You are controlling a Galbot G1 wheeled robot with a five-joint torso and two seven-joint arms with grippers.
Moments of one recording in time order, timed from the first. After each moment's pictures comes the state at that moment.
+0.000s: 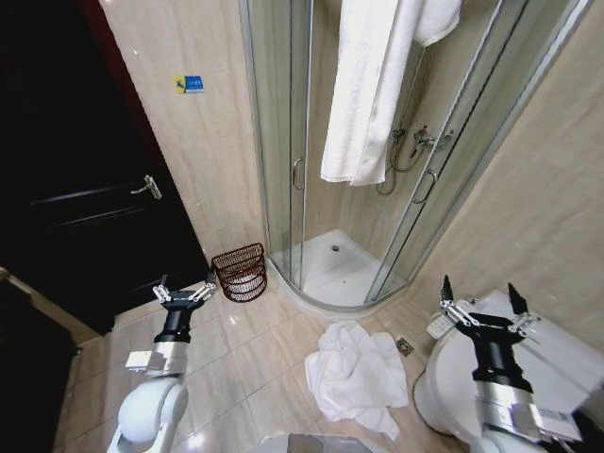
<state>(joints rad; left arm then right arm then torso) 1.66 -1.40 -0.73 -2.23 -0.27 -0.22 0.00 -1.85 1.61 0.85 2.46 0.05 0.19 0.01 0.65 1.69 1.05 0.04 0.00</state>
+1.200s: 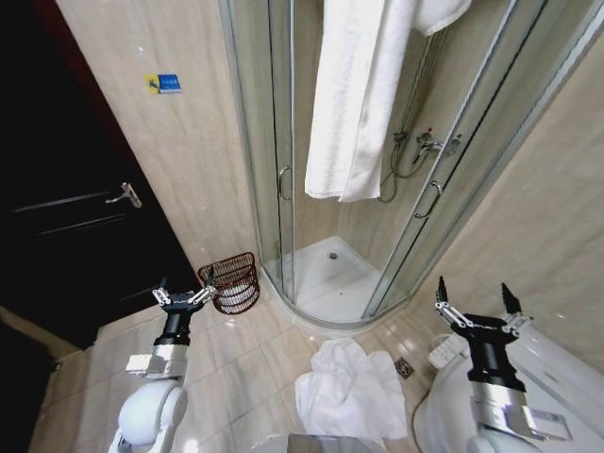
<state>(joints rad) 1.67 -1.39 -0.73 -2.21 -0.28 -0.25 0.00 -1.84 1.61 0.84 2.44 0.04 0.24 -0.01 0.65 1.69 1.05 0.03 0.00</state>
